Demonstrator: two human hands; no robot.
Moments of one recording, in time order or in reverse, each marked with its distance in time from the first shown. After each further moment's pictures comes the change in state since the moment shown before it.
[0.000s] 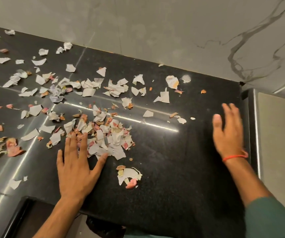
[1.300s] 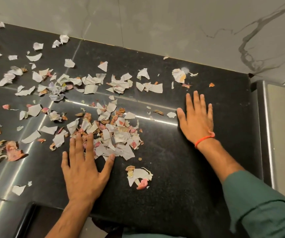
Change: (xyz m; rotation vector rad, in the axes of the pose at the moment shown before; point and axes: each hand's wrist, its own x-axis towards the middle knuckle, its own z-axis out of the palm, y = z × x) left_hand 0.001 -0.003 -0.001 0.009 -0.022 0.012; right_hand 0.002 -0.083 0.079 -0.482 -0.333 -0.083
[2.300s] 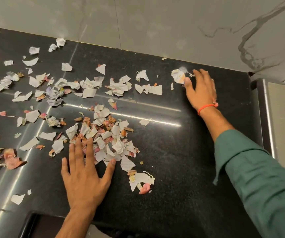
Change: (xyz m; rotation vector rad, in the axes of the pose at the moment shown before) left_hand 0.000 0.001 0.002 0.007 0.012 -0.012; right_hand 0.099 0.014 -0.017 0.349 0.180 0.049
